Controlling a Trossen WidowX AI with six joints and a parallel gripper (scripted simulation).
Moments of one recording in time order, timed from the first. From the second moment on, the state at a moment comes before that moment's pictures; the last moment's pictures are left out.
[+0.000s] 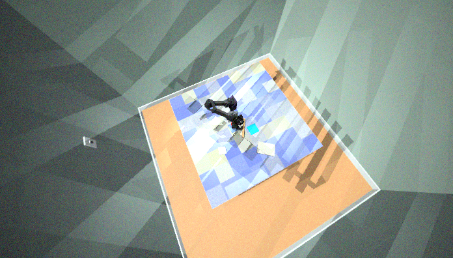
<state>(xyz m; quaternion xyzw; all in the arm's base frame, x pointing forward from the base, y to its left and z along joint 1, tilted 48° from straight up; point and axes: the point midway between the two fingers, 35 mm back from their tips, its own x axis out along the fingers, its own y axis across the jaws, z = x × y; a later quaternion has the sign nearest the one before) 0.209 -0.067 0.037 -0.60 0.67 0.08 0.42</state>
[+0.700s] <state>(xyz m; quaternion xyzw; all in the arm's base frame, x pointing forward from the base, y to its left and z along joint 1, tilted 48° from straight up) 0.201 -0.044 0.055 -0.60 0.67 0.08 0.42</state>
